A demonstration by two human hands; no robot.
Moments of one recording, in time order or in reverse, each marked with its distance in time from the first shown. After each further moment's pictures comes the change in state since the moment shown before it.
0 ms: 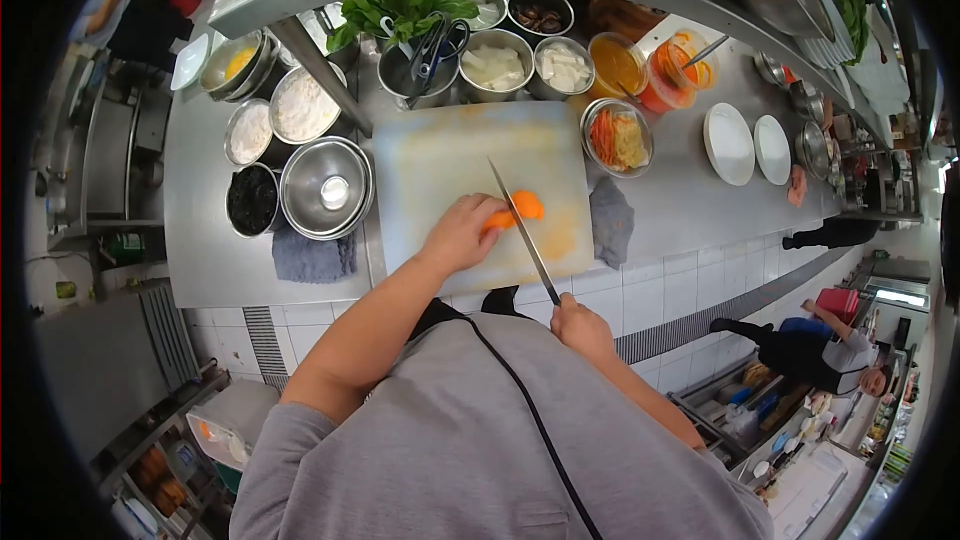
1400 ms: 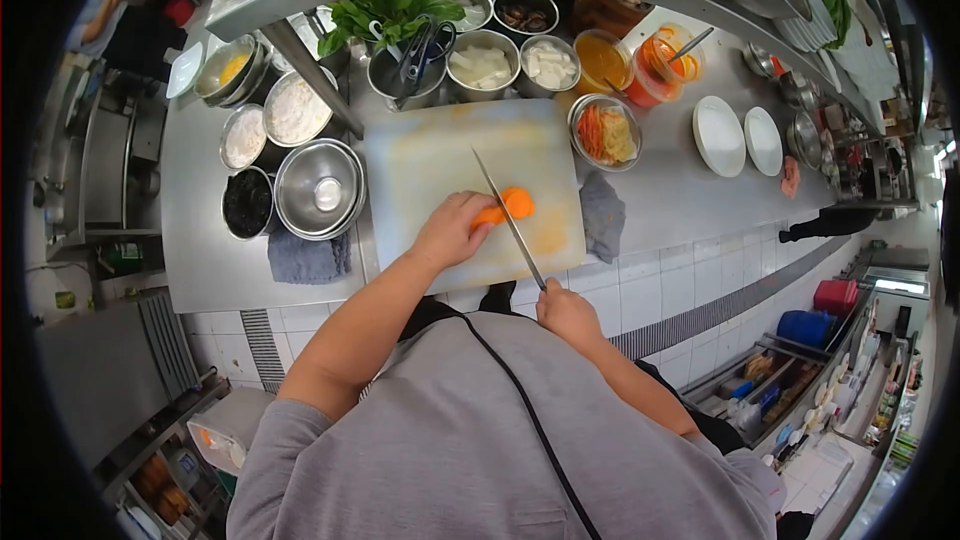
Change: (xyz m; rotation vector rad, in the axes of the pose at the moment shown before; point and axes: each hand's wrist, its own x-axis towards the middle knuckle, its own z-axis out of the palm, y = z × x) left_hand -0.001 -0.003 0.003 0.026 0.032 0.046; right_hand 0.016 -0.007 0.004 0.050 0.050 -0.044
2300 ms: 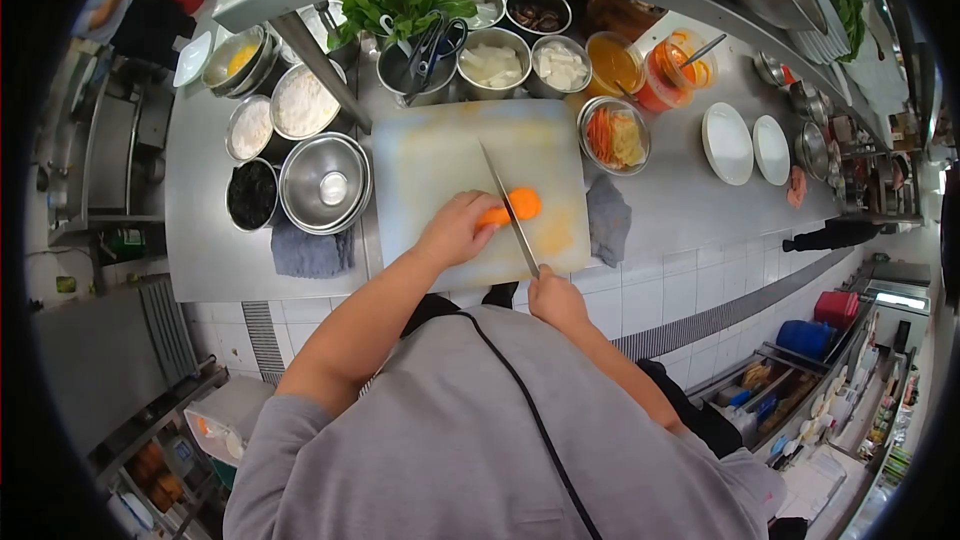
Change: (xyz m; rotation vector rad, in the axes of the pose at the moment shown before) left_hand 0.004 -0.006 -0.001 0.017 0.011 0.021; right_hand 0.045 0.010 0.034 0.025 0.019 -0.007
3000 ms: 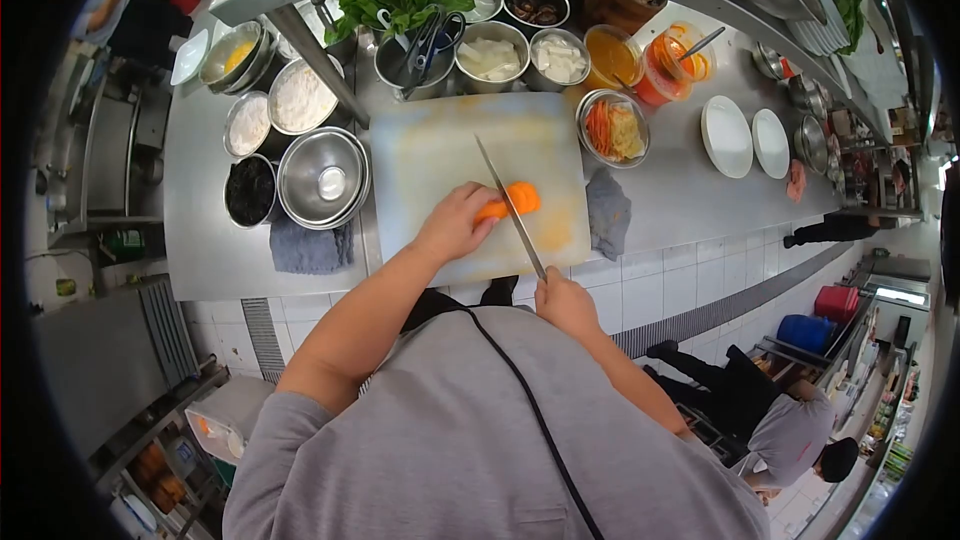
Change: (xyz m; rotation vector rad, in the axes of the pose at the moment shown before) left_hand -0.005 0.002 0.001 -0.033 -0.006 -0.029; right_hand -0.029 -0.014 -0.027 0.007 0.014 0.006
